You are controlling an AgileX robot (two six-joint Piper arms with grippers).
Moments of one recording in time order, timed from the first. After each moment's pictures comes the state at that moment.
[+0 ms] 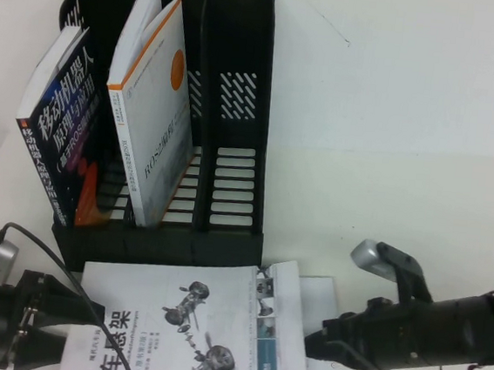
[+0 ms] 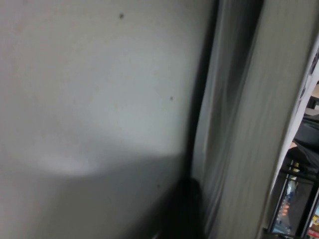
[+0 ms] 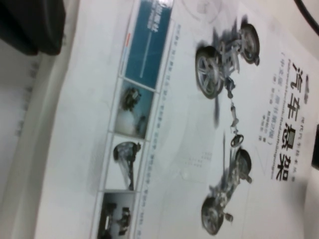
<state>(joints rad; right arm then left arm) 0.33 1.89 -0.72 1.71 0.66 -1.34 0.32 1.99 -0.73 -1.21 1.20 1.01</state>
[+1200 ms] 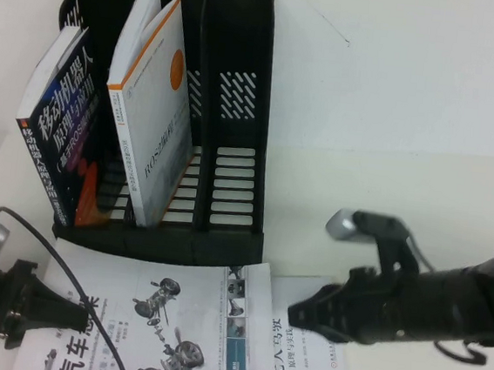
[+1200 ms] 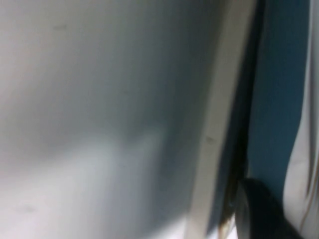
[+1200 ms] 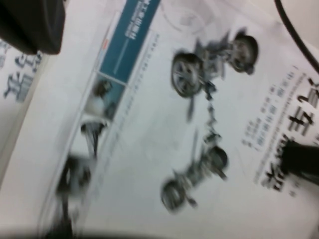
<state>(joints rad) 0.45 1.73 -0.79 1.56 0.51 -1.19 0.32 1.87 -0.74 -1.15 1.18 0.96</state>
